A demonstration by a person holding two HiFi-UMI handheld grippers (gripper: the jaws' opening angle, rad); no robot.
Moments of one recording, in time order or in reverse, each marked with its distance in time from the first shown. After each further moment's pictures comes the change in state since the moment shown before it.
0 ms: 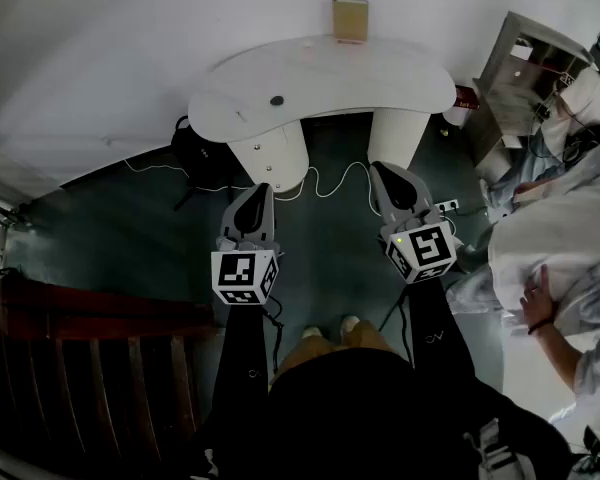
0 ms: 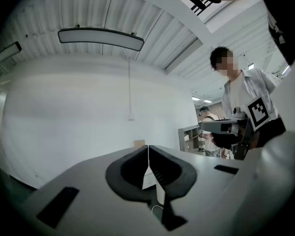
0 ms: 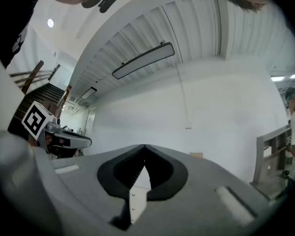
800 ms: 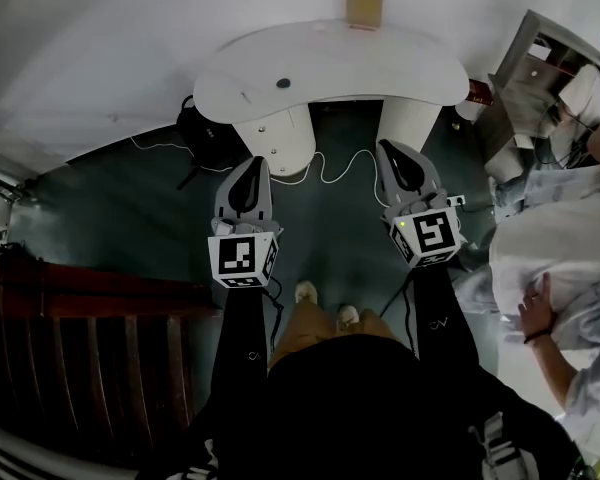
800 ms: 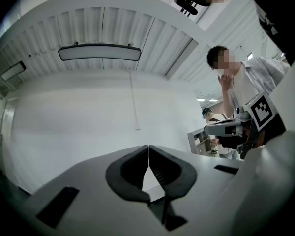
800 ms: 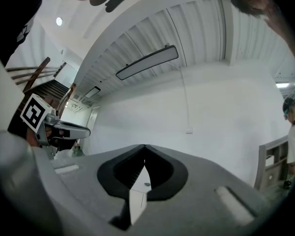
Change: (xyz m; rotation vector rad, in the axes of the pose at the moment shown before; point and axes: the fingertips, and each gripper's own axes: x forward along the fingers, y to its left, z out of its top) left arm 0.019 -0.003 0.027 0.083 -0.124 0.095; right arm 0.010 -0.032 0.003 -0.078 -0.037 0.010
